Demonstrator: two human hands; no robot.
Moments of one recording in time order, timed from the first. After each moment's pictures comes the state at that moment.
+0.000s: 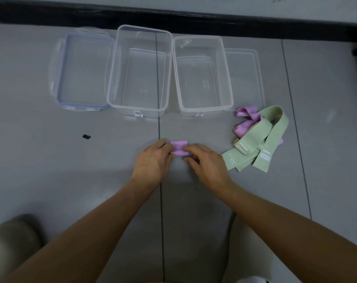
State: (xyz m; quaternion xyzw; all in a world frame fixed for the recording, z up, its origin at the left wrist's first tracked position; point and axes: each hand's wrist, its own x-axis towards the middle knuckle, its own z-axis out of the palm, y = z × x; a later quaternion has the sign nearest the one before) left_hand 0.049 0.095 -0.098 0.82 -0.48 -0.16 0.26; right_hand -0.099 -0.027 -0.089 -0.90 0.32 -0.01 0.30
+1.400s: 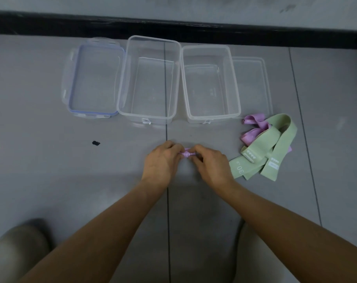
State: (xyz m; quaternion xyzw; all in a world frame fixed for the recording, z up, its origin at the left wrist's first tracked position) left_hand 0.056 0.079 -0.096 0.84 -0.46 -0.15 0.25; right_hand -0.075 -0.035 -0.078 -0.88 0.36 0.03 0.31
